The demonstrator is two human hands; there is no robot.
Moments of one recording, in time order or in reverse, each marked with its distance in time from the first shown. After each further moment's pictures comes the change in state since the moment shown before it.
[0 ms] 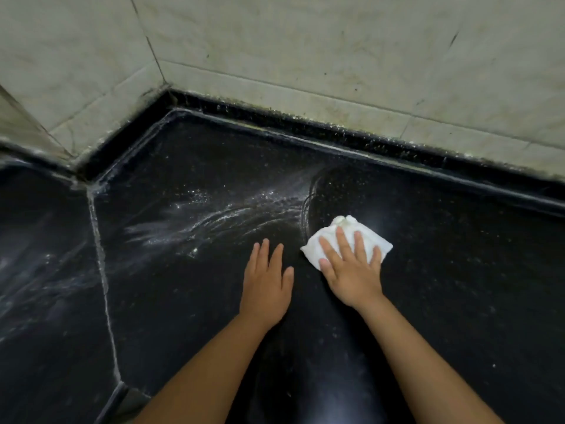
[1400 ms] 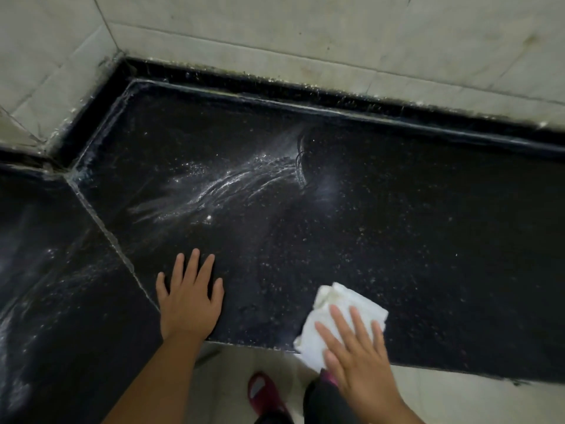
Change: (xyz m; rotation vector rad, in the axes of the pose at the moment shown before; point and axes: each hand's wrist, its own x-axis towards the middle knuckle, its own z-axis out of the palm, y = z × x) left_hand -0.080 -0.154 -0.047 0.217 0.057 -0.008; right_hand -0.215 -0.083 0.115 0.005 0.174 0.029
